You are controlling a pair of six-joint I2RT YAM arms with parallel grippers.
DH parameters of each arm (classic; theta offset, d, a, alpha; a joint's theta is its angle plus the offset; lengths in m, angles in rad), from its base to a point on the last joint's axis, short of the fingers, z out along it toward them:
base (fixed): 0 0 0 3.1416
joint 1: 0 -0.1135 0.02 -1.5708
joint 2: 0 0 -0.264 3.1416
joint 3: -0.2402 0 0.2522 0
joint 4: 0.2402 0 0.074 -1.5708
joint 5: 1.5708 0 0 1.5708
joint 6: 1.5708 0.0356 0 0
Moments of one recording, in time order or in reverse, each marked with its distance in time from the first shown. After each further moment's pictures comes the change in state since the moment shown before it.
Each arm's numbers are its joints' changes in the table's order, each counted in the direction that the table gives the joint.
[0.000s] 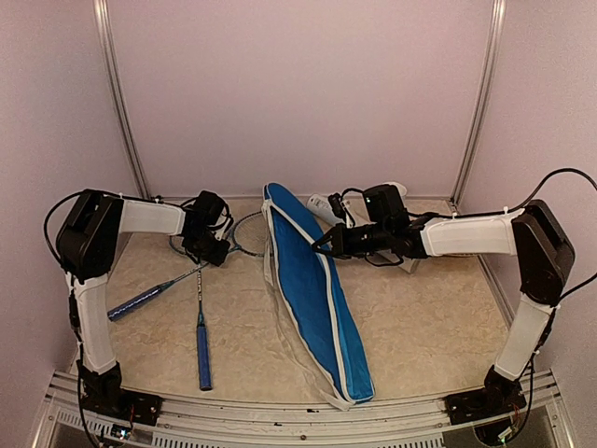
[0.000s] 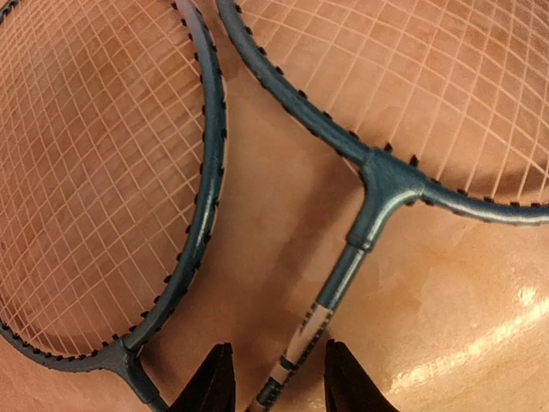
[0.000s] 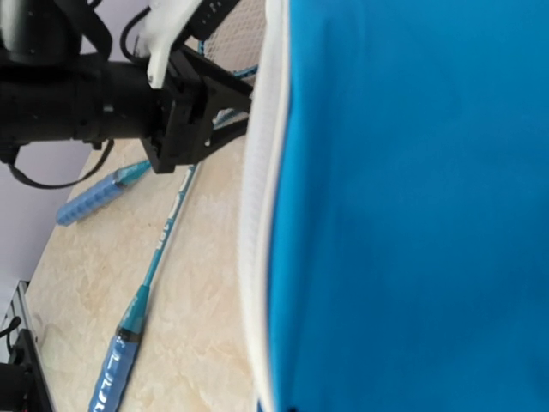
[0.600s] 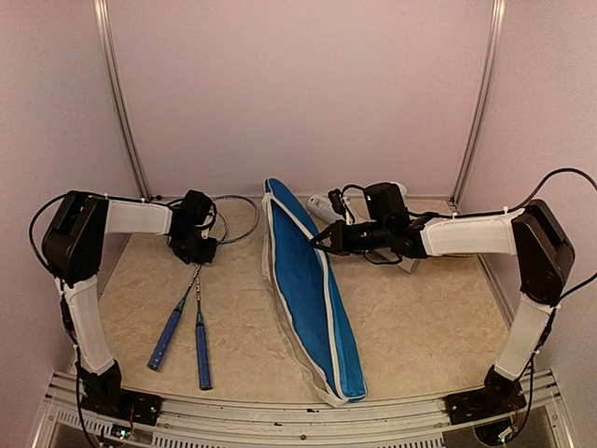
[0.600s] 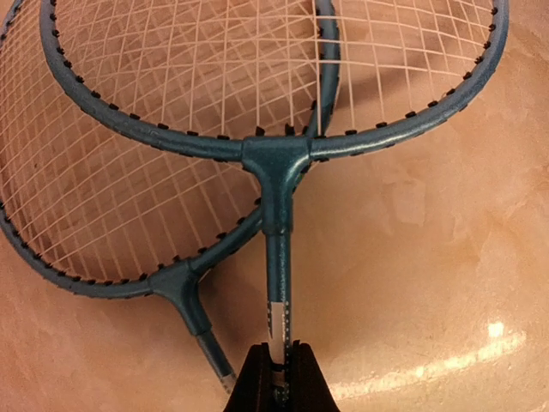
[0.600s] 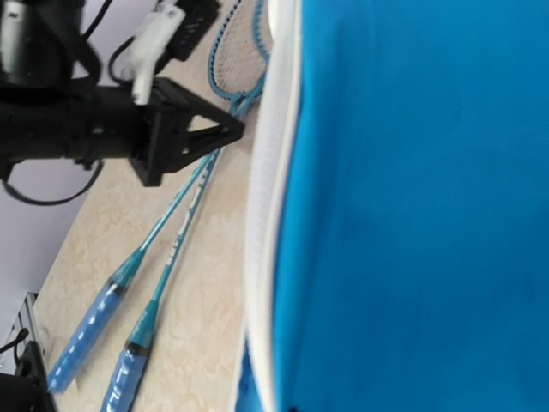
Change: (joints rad) left arm -0.041 0.069 0.063 0.029 -0.020 -0.138; right arm 0.000 0.000 0.000 -0.041 0.001 0.008
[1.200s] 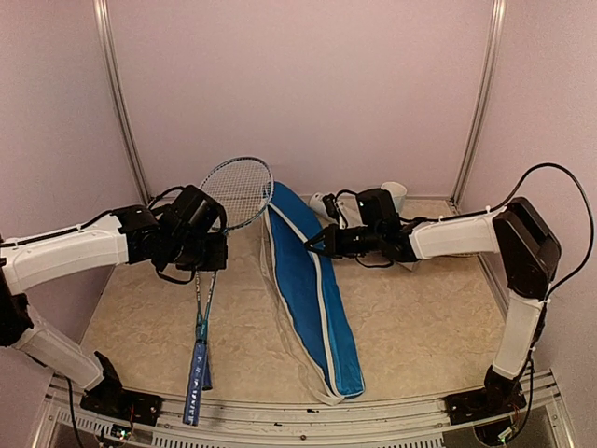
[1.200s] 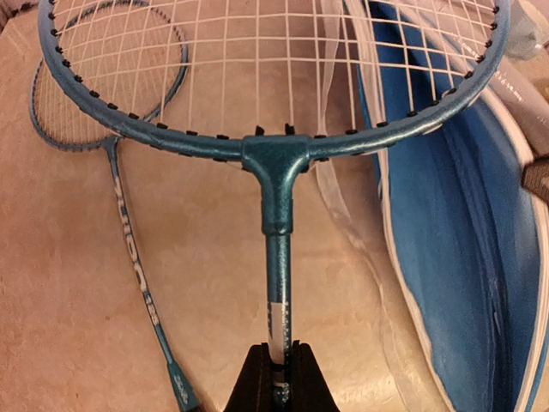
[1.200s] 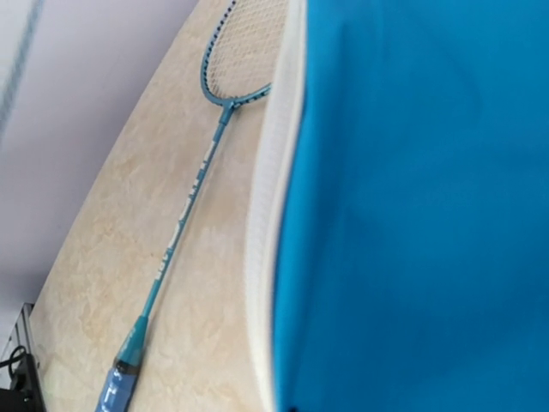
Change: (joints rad) left arm 0.412 0.572 0.154 0.177 -0.182 -0.504; right arm 0.000 -0.087 -0.021 -0.085 -0.002 0.027
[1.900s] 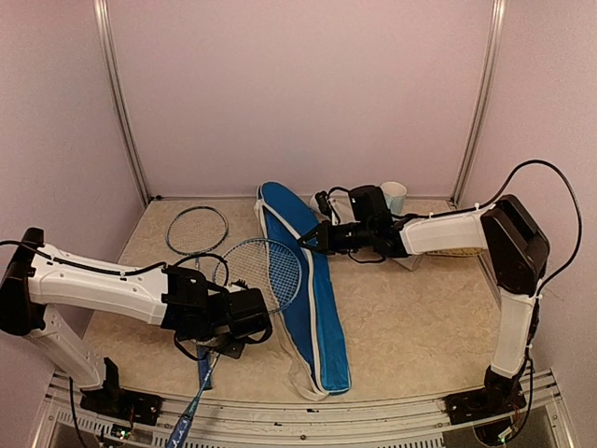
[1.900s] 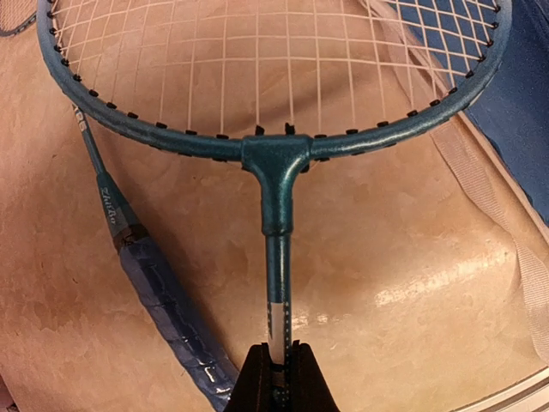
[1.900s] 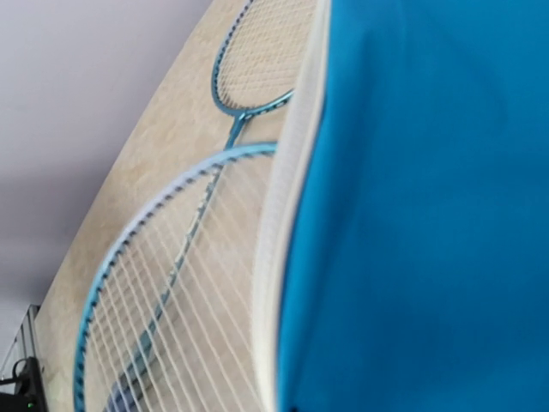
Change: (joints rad) left arm 0.481 -0.124 0.119 0.313 -0.094 -0.318; right arm -0.008 -0.072 -0.087 -0.001 -0.025 -0.003
